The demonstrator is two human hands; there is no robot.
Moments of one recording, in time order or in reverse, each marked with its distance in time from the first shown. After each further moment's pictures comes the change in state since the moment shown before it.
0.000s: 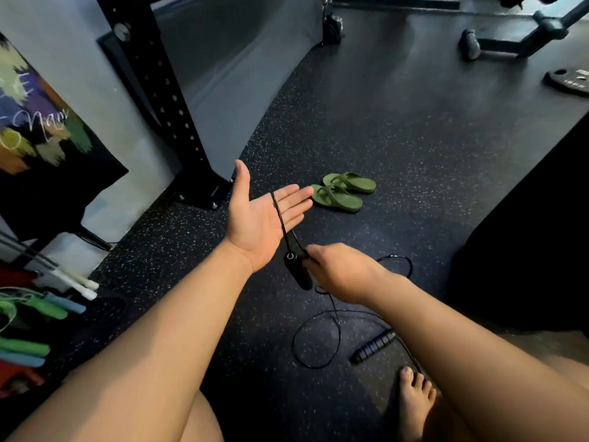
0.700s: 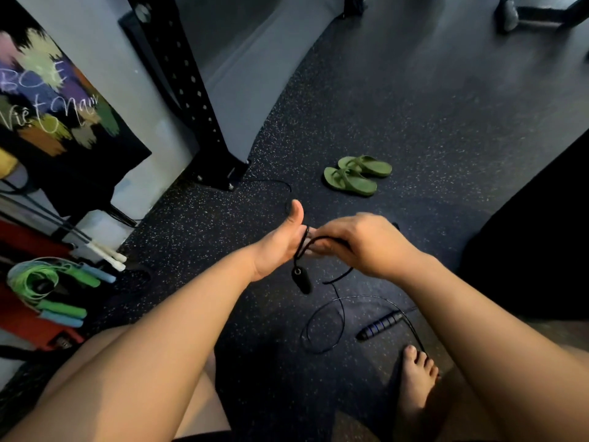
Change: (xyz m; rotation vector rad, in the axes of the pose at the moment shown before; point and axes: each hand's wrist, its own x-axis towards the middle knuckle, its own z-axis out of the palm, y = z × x) left_hand -0.031 -0.028 -0.013 0.635 -0.315 -0.231; right_hand -0.022 0.002 -0.037 -0.049 0.249 -0.379
